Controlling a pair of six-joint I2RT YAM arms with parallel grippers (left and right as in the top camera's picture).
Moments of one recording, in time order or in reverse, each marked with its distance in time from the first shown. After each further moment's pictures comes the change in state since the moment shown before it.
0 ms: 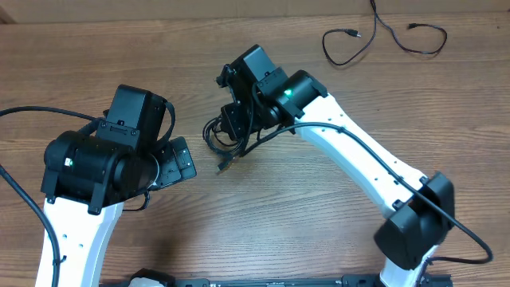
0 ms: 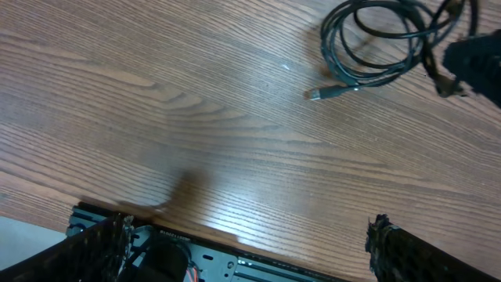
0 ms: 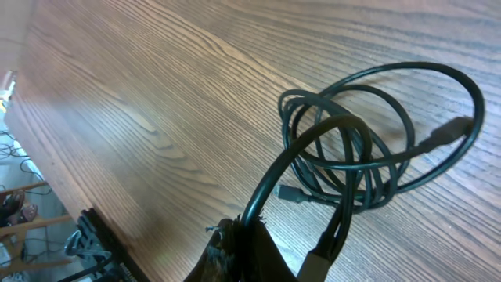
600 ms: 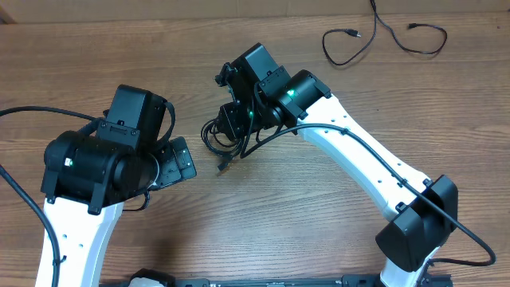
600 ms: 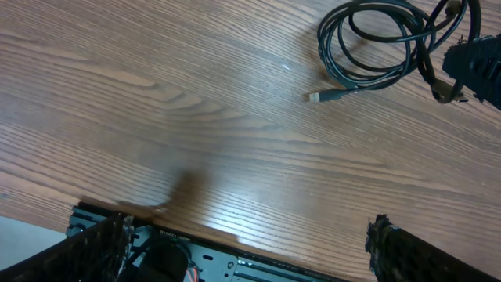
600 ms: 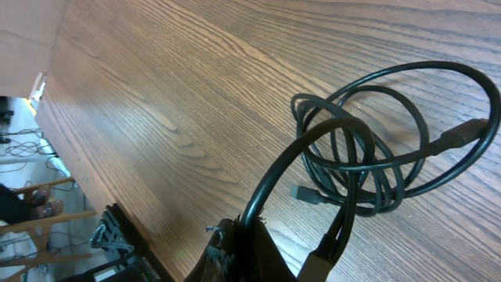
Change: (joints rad) left arm 0.000 0.000 0.000 0.000 0.000 0.000; right arm 0.000 -0.008 0.001 0.010 -0.056 0.026
